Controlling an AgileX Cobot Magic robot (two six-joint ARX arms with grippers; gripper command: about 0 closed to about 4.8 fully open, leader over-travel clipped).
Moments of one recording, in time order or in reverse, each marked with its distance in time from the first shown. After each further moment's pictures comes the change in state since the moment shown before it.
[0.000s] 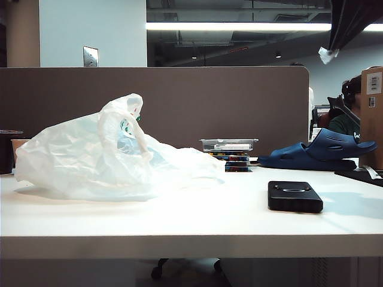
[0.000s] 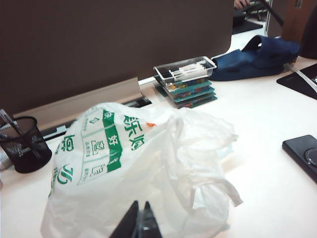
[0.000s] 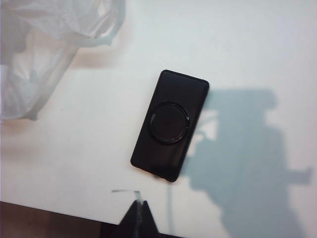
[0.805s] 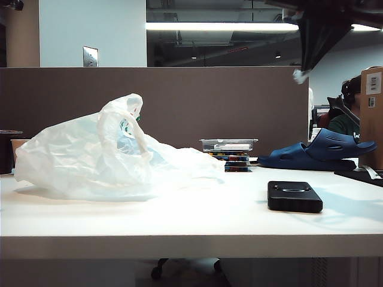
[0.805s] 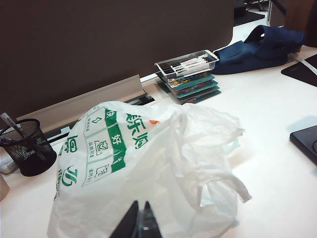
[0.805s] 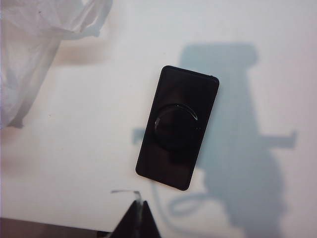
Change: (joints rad) left arm 0.000 0.027 0.000 0.015 0.000 0.052; right arm 0.077 0.258 0.241 -0.130 0.081 0.095
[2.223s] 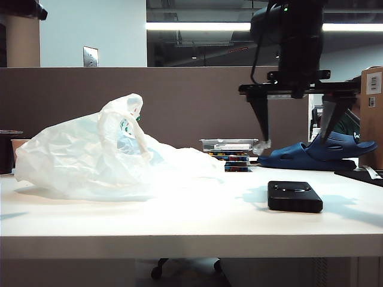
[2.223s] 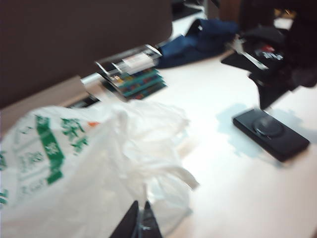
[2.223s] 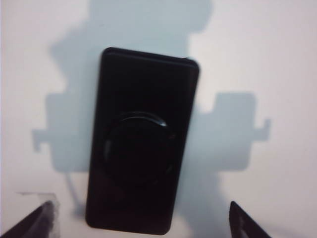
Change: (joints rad) left arm 0.000 0.074 0.000 -0.009 0.216 0.071; right arm 0.080 0.266 -0.003 0.027 0.182 0.142
